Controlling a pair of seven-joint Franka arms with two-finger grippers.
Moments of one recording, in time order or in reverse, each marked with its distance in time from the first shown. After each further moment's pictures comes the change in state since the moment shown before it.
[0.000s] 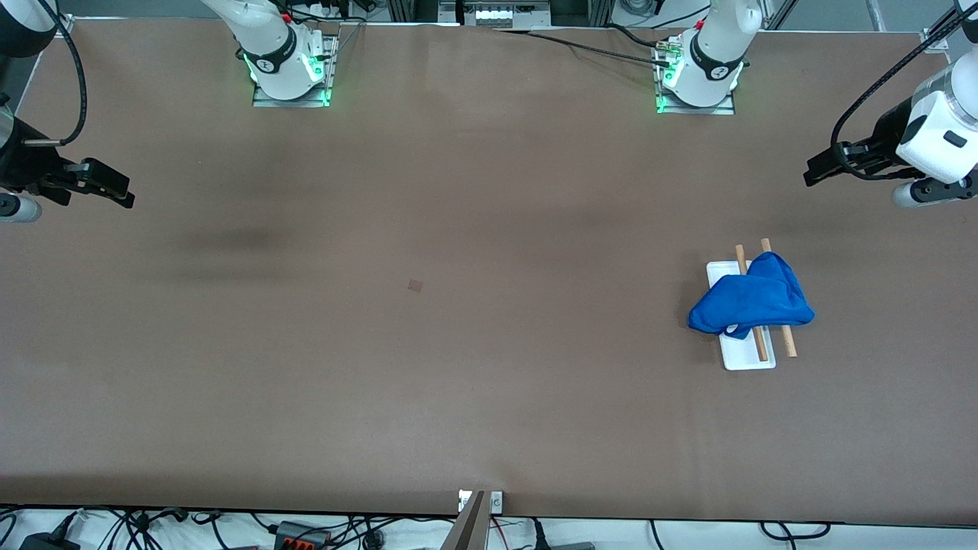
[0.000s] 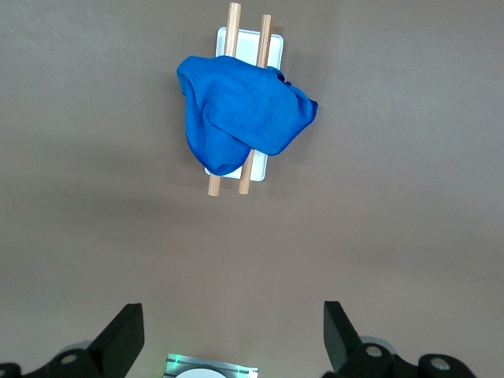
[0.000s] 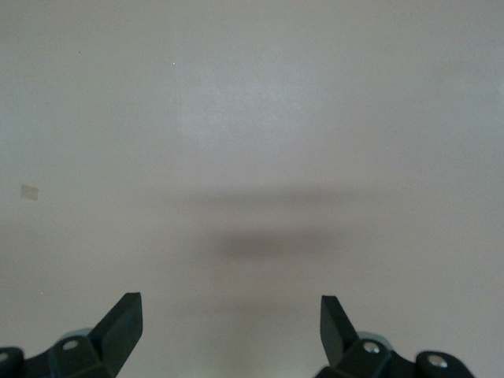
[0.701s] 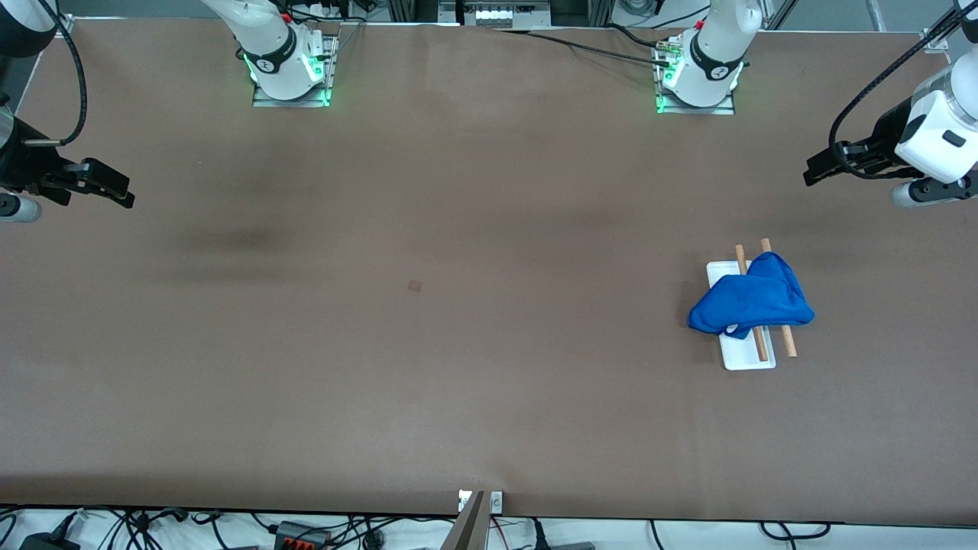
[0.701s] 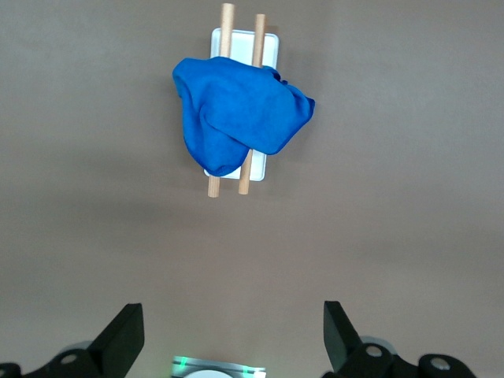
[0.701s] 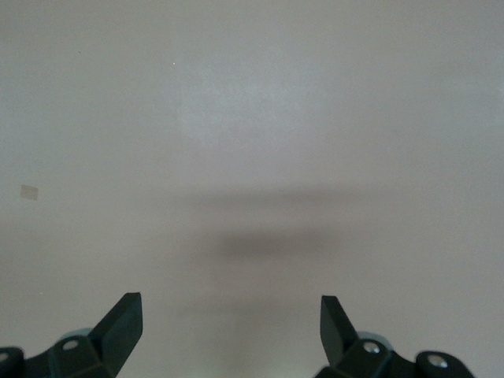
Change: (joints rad) left arm -0.002 0.000 0.001 0.000 0.007 0.001 0.078; right arm 0.000 0.000 0.000 0.000 0.000 0.000 0.000
